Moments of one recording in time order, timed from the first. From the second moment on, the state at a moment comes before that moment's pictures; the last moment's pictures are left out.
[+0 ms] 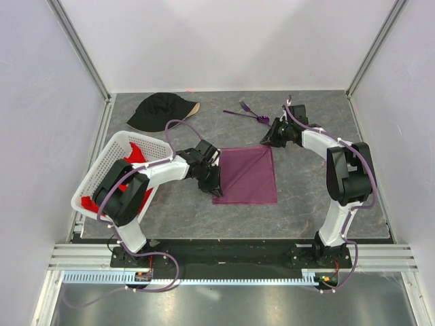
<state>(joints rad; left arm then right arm) -0.66 1.74 1.01 -0.43 0.32 -0.57 0.17 1.88 1.23 -0.20 -0.35 0.60</state>
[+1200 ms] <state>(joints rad) -0.66 1.65 1.03 -0.42 0.32 -0.58 0.15 1.88 1.25 -0.23 -0.30 0.56</state>
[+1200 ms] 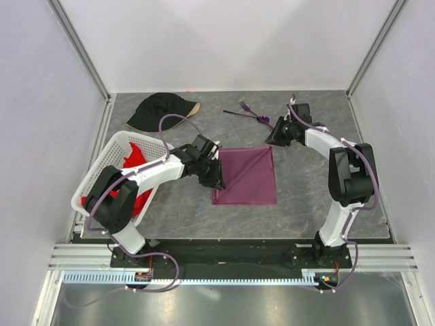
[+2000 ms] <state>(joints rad) -0.67 1.63 0.94 -0.39 0.31 -0.62 0.34 1.58 0.85 -0.23 -0.33 0.53</state>
